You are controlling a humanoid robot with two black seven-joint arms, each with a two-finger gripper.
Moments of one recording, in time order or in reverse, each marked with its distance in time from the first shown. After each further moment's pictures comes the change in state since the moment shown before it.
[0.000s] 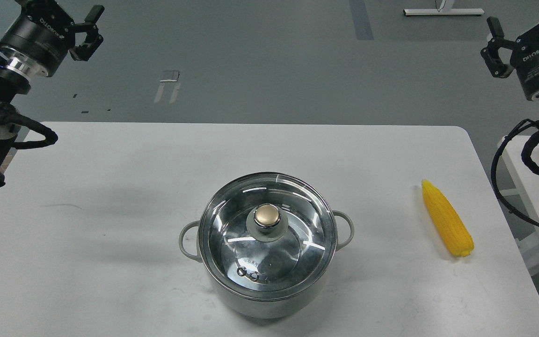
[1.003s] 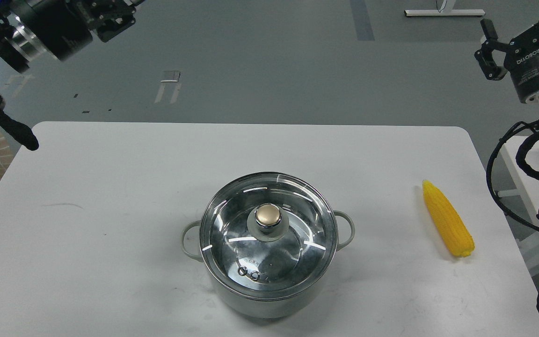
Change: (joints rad) left arm 0.007 0.237 0.002 -0.662 0.603 0.091 -0.008; right arm -0.016 0.012 -0.008 0.018 0.001 0.002 0.012
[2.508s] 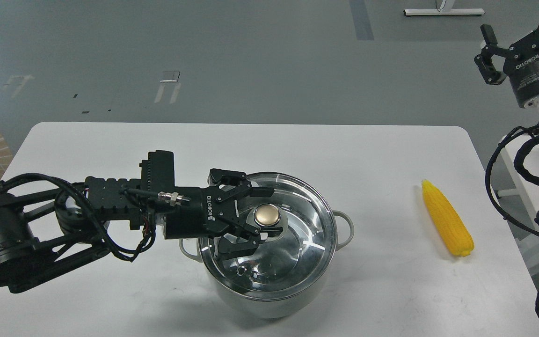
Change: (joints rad) left arm 0.187 -0.136 0.407 -0.275 1.364 0.415 -0.125; right arm -0.013 0.007 0.002 -0.010 0.000 0.002 0.016
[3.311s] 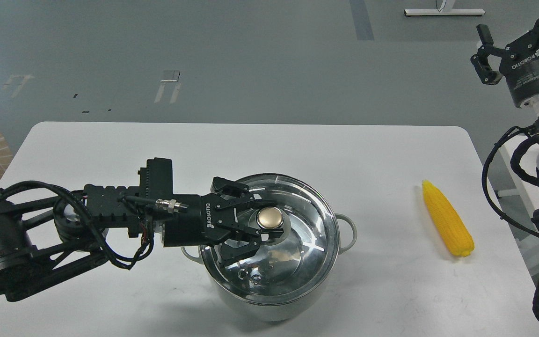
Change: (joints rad) left arm 0.031 0.006 -0.015 -0.048 0.000 0.005 -0.001; right arm 0.002 0.007 -0.002 -0.001 0.001 0.000 0.000
